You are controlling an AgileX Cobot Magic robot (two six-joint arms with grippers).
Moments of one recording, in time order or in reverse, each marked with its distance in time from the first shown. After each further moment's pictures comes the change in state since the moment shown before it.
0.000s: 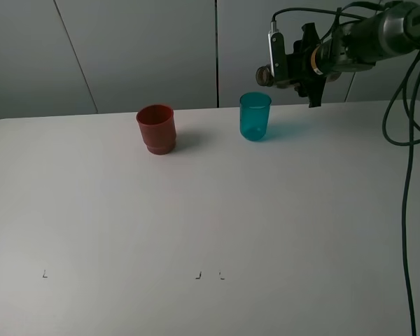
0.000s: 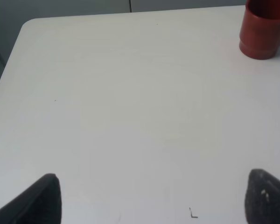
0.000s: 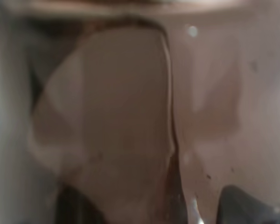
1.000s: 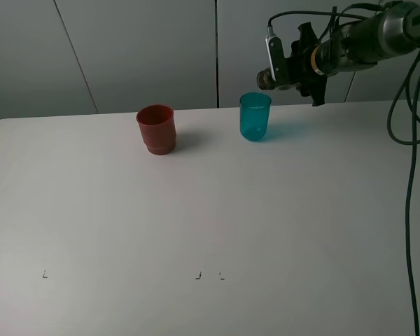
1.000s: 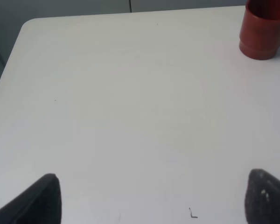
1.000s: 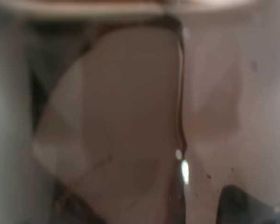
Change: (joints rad) left arm 0.000 0.000 0.000 0.000 0.000 -0.007; right arm 0.000 0.000 0.000 -0.103 0.000 -0.002
